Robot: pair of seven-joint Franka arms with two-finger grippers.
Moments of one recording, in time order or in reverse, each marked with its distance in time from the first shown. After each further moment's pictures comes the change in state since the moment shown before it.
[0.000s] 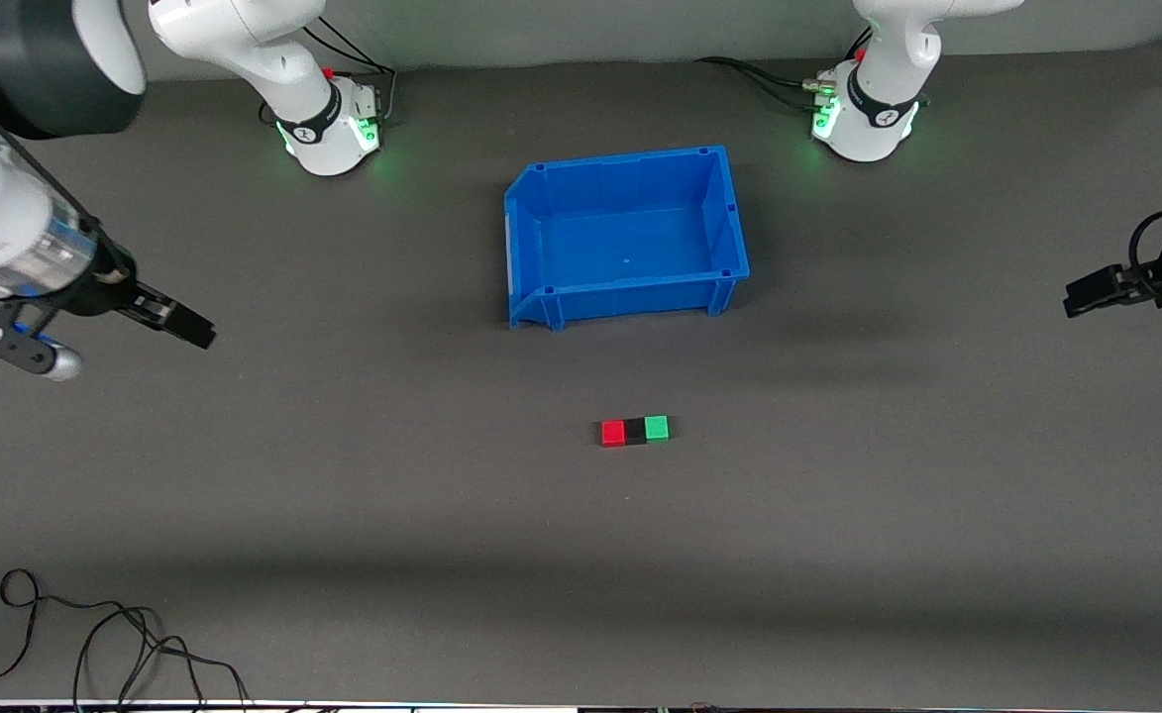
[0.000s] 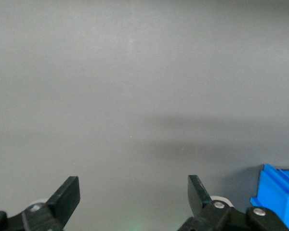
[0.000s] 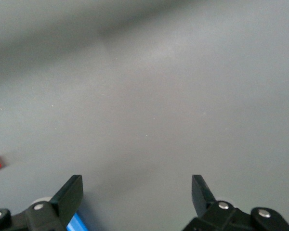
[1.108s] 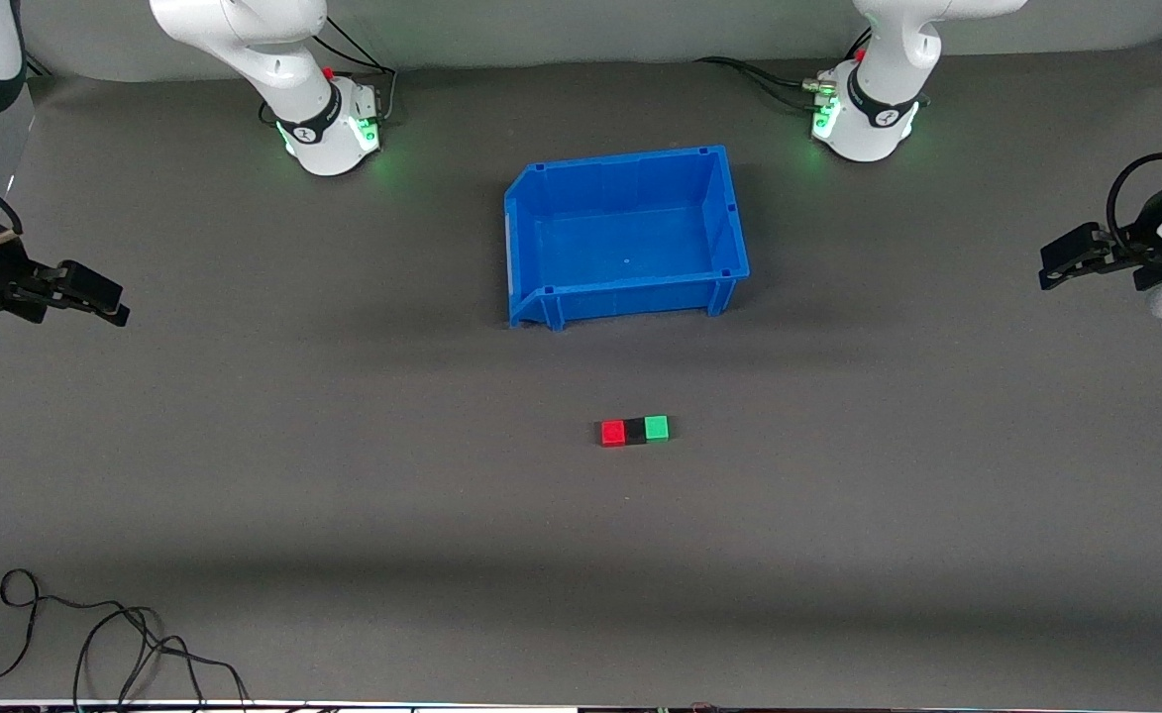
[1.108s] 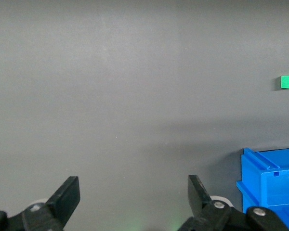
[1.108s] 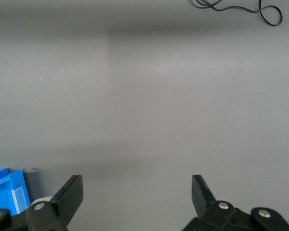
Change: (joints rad) left arm -0.061 -0.044 -0.003 0.014 -0.027 -0.041 0.023; right arm -0.308 -0.045 0.183 -0.007 -0.001 -0.011 -0.445
